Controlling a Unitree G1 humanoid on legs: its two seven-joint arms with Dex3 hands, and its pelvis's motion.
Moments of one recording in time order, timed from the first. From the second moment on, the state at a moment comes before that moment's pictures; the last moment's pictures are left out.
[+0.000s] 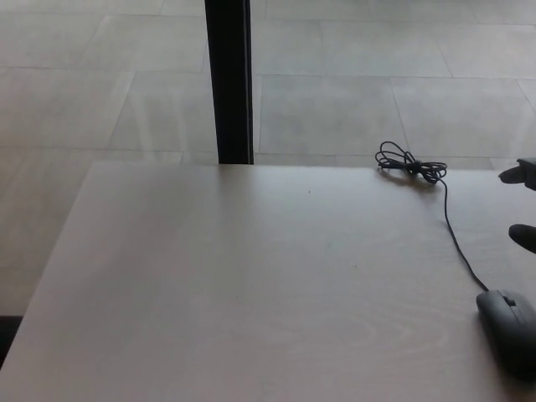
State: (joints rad) left_arm 0.05 0.61 0.72 1.23 -0.44 -0.20 -0.05; right_arm -0.60 -0.80 0.30 0.62 -0.70 -0.26 -0.15
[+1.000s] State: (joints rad) left_arm 0.03 0.61 0.61 0.97 -0.38 -0.37 -0.11; right_arm 0.00 -0.75 -0.58 0.38 -0.44 -0.23 -0.24
